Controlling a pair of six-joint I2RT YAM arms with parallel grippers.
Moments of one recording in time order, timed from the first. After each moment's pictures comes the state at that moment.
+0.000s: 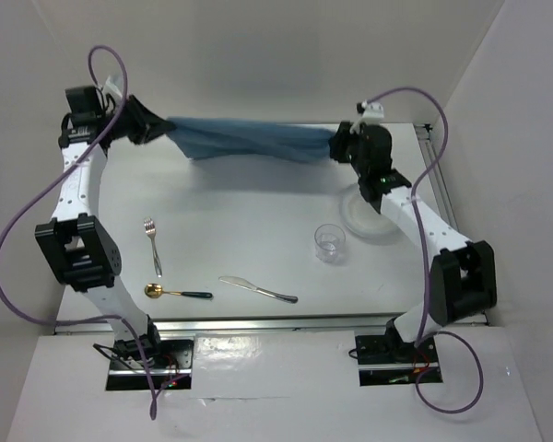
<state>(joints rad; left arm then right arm) 0.25 1.83 1.84 -0.47 0.84 -0.63 0.28 1.54 1.26 0.15 0.09 0.25</state>
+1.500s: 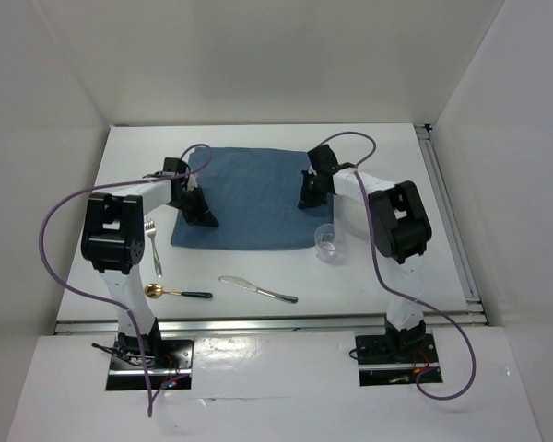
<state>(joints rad) -0.05 1.97 1.27 -0.51 0.43 -0.51 0.37 2.12 1.51 -0.40 -0.13 0.47</state>
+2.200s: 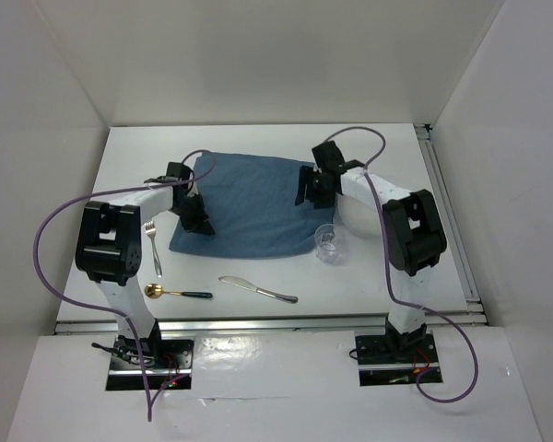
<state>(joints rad) -0.09 1.85 1.17 -0.56 0.31 -0.50 0.38 1.96 1.39 -0.46 -0.10 0.50</state>
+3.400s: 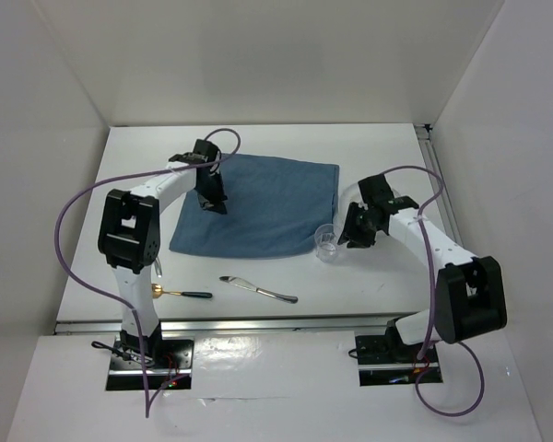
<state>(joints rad) -0.24 2.00 1.54 -0.72 0.11 -0.50 0.24 1.37 0.93 -0.67 -0.13 0.55</state>
